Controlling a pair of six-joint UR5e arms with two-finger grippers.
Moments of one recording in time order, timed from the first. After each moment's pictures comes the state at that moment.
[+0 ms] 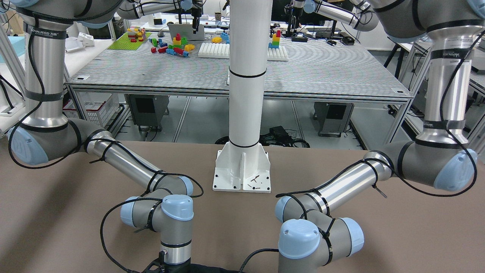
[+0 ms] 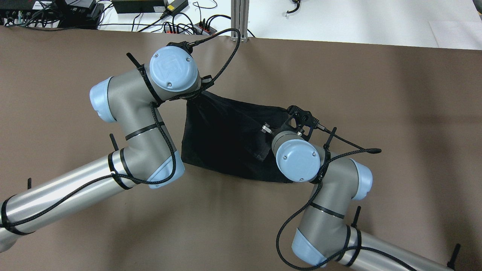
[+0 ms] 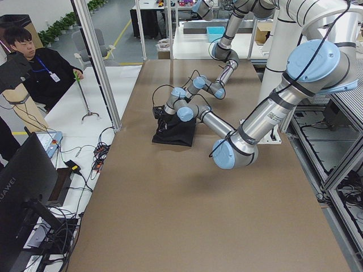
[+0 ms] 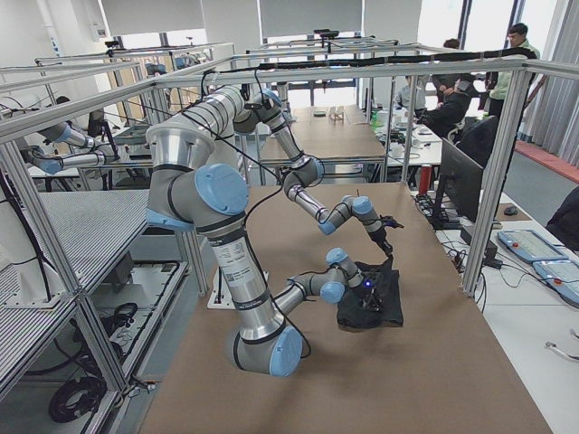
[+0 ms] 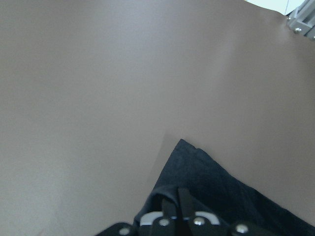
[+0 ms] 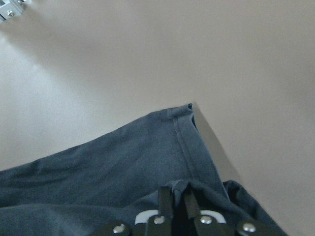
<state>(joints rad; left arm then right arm) -0.74 -2.45 -1.27 -1.87 -1.59 -1.45 0.58 -0.95 1.45 -1.12 1.35 1.65</state>
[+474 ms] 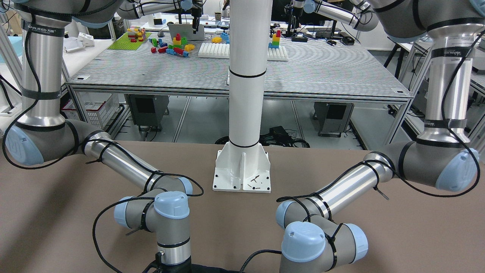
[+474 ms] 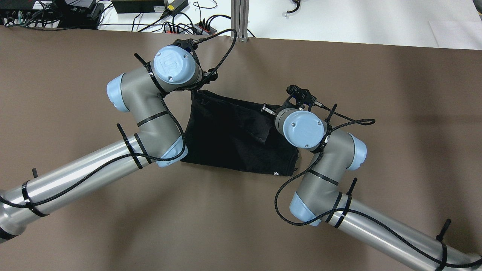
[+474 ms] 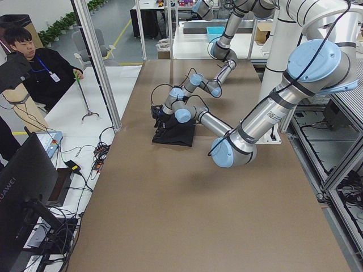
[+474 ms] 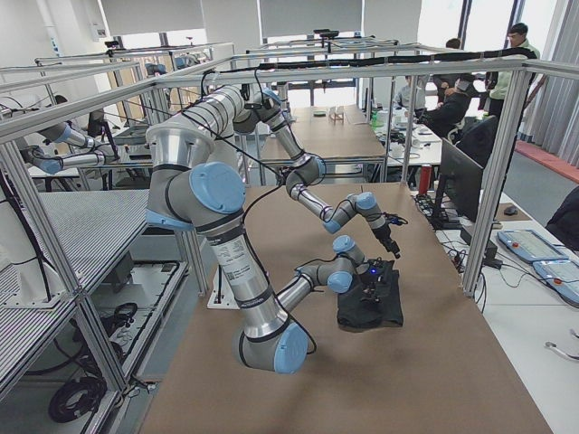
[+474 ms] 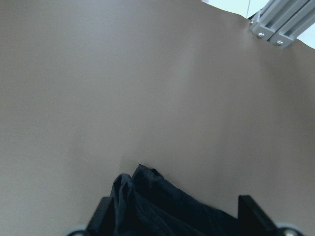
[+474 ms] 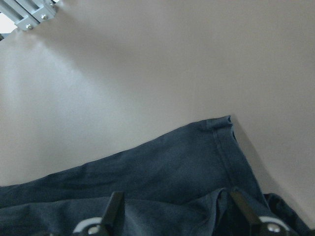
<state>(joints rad) -0.77 -2.47 -1.23 -1.96 -1.66 -1.43 0.64 -0.92 1.51 -1.10 1.50 1.65</state>
